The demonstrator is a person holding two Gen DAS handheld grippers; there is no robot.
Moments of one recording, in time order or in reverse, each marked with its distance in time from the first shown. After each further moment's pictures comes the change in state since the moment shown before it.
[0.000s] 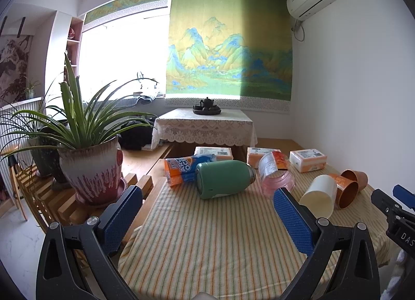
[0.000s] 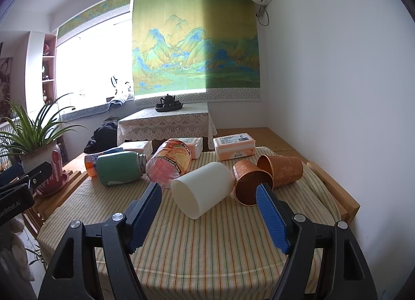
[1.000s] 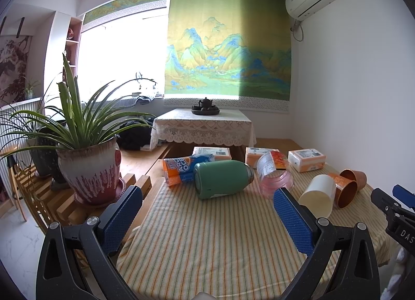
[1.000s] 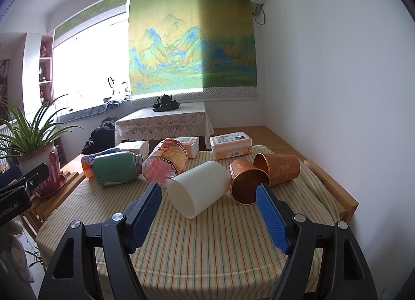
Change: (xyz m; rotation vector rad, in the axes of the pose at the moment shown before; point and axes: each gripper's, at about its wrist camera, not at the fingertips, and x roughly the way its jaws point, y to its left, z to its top) left arm 0.001 -0.003 -0.001 0.005 -0.001 -0.005; right arm 0.002 -0.005 -0.003 0.008 0.004 -0.014
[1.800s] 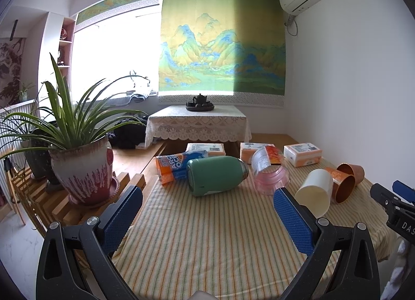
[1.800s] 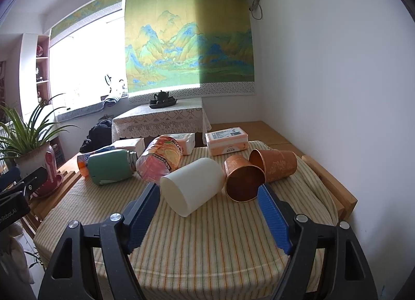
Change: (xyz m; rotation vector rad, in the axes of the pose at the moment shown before) left arm 0.009 -0.010 -0.002 0.024 0.025 -0.031; right arm 0.009 -0.014 0.004 0.027 0.036 -0.009
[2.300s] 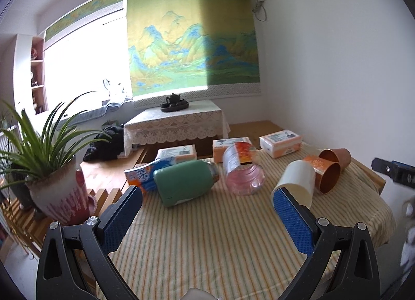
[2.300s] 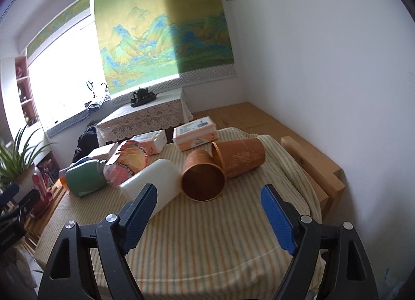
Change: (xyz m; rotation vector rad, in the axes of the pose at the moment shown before) left arm 0.024 -0.051 0.015 0.160 0.029 -0.096; right arm 0.028 -0.090 0.020 0.182 0.122 -0.013
